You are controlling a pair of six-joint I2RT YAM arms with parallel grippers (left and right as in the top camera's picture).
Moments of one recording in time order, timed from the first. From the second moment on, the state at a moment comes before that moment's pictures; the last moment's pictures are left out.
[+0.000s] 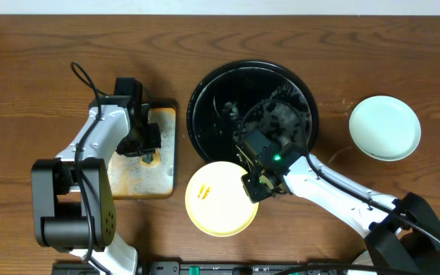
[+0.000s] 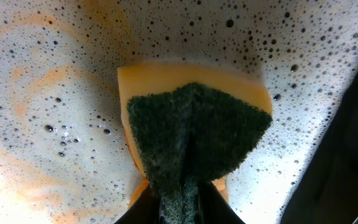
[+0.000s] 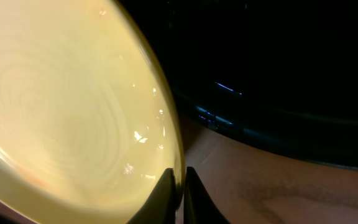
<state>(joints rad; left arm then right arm) 0.00 1.80 1.12 -0.87 0.07 -0.16 0.75 1.64 0.96 -0.75 -0.13 0.35</state>
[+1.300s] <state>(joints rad) 0.00 1.80 1.12 -0.89 0.07 -0.16 0.31 1.78 1.16 -0.35 -0.06 -0.33</state>
